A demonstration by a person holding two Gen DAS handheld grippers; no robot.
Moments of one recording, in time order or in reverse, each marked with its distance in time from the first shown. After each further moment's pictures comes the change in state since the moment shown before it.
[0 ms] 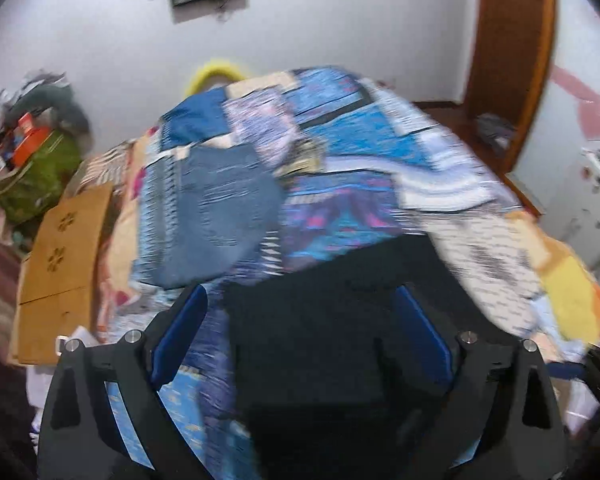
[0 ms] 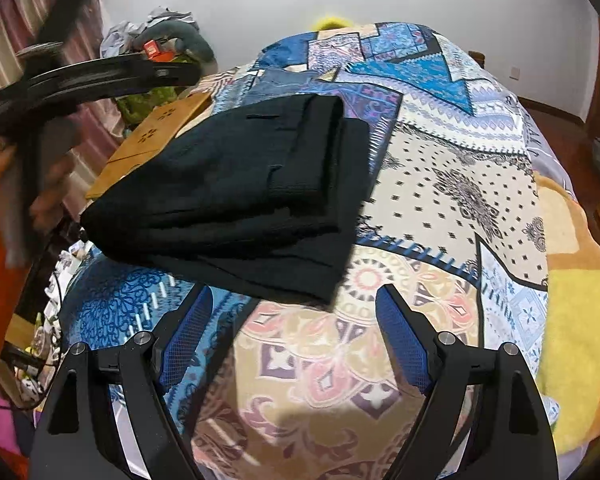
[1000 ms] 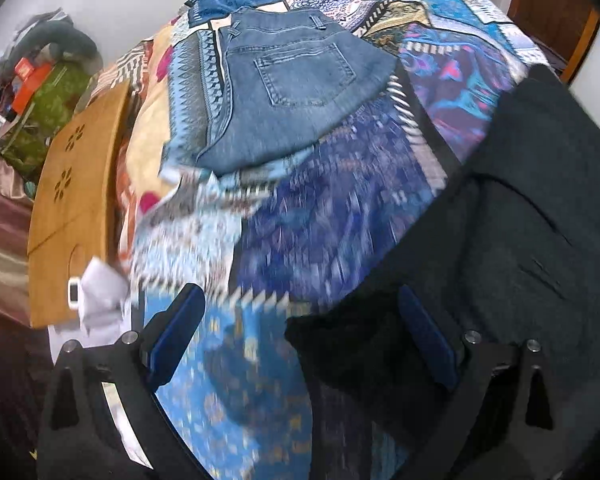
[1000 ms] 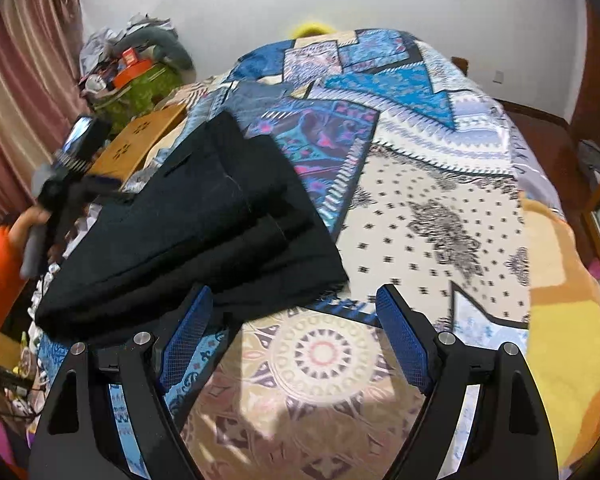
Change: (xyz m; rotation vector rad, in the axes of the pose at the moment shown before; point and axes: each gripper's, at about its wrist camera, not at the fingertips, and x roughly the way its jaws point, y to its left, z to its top) left arm 0.078 0.084 -0.080 0.015 0.338 0.064; right arm -0.002 -0.024 0.029 0.030 -0.025 -0.081
